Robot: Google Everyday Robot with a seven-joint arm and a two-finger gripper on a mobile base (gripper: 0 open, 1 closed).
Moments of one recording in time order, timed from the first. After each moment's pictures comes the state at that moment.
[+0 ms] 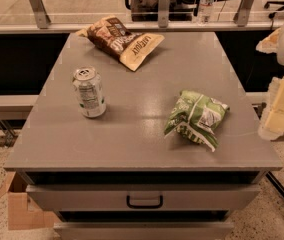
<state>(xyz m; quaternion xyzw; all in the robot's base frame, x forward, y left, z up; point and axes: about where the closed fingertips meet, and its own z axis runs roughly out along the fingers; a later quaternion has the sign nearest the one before) 0.438 -0.217 0.976 -0.60 0.78 -0.03 0.16</state>
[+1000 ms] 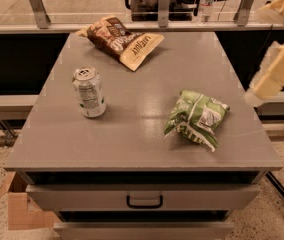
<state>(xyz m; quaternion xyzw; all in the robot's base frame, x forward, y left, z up) 0.468 -0.190 1.022 -0.59 0.75 0.03 0.29</state>
